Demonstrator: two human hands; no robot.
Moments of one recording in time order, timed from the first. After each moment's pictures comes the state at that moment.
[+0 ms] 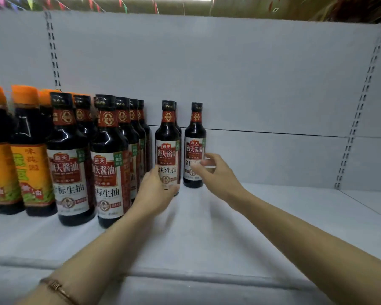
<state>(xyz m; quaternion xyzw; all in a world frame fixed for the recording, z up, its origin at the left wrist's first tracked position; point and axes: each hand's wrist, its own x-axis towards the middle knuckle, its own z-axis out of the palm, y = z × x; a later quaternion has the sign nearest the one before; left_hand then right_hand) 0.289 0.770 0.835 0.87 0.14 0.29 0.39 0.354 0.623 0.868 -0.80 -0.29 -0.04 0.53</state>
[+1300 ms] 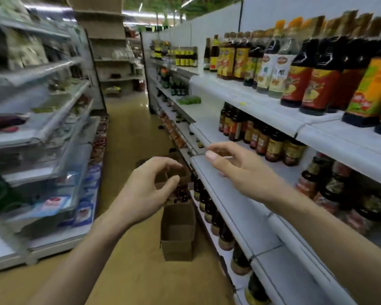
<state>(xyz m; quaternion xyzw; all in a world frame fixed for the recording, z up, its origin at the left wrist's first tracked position) -0.296 0.828 0.739 0.76 0.50 0.37 0.16 -0.086 0.826 0.779 -0.50 -0.71 0.34 0.37</state>
